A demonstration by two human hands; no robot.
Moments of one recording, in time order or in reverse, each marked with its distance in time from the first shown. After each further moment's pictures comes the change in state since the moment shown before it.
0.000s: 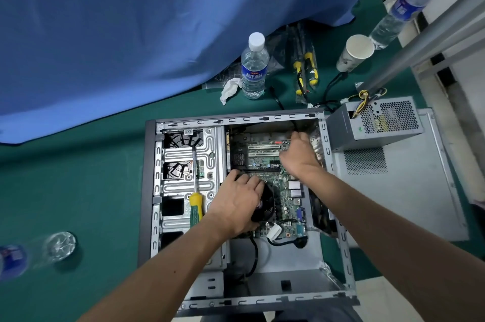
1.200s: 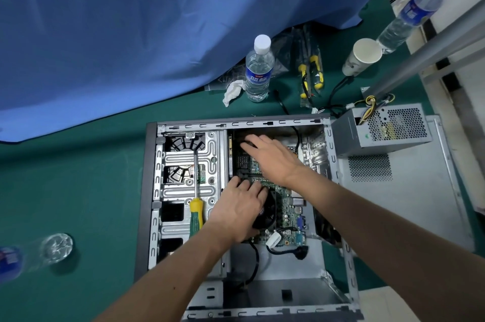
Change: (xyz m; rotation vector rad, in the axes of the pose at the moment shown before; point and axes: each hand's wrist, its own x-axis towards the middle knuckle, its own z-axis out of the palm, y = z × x) left_hand -0.001 0.000 -0.008 0.008 -0.035 -0.004; right_hand 0.009 -0.028 0.018 -0.583 -0.016 -0.836
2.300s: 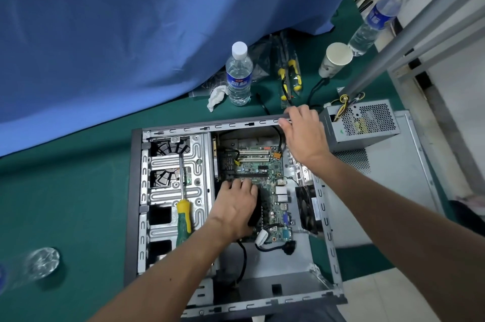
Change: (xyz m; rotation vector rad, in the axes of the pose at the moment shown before) left_hand 0.014 0.018 0.000 -0.085 -0.116 -0.080; right_hand -0.041 0.060 -0.040 0.160 0.352 0.565
